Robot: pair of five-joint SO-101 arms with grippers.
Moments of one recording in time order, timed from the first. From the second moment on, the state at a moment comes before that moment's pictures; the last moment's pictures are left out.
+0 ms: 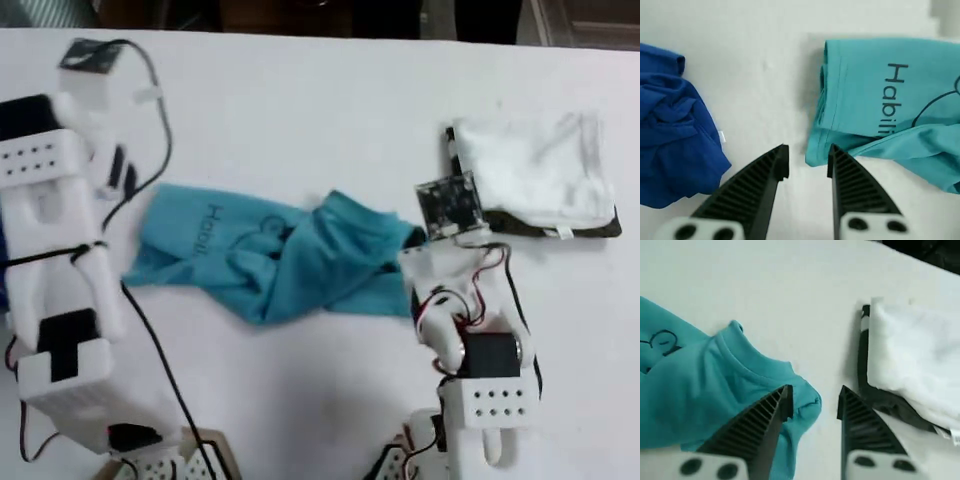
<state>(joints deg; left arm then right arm) -24.6 9.4 -20.0 97.1 -19.6 -8.3 -63.7 59.3 48.9 16.5</state>
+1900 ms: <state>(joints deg) -29.8 -21.4 45.4 58.0 -8.7 -24.4 -2.3 15.3 65.8 16.5</state>
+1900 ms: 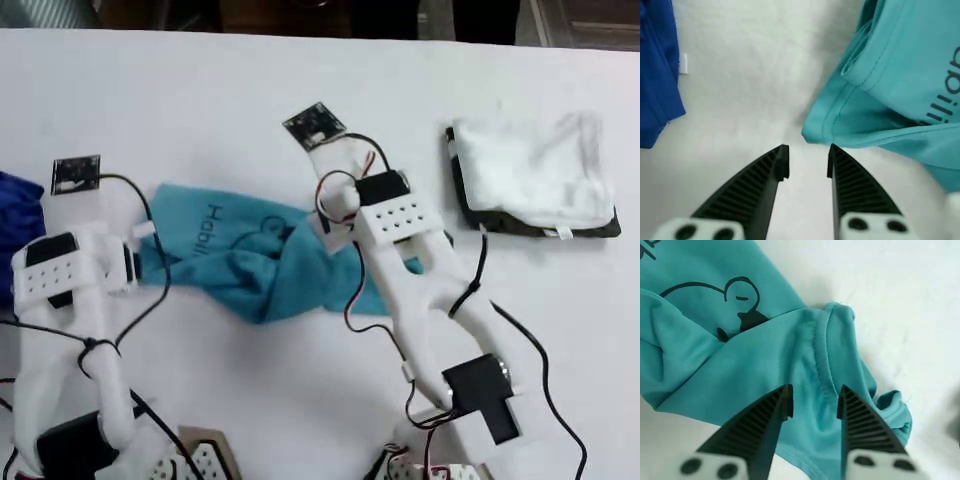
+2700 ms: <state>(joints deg) -27.0 -10.0 45.4 51.9 -6.5 -24.4 -2.3 15.3 66.8 16.5</state>
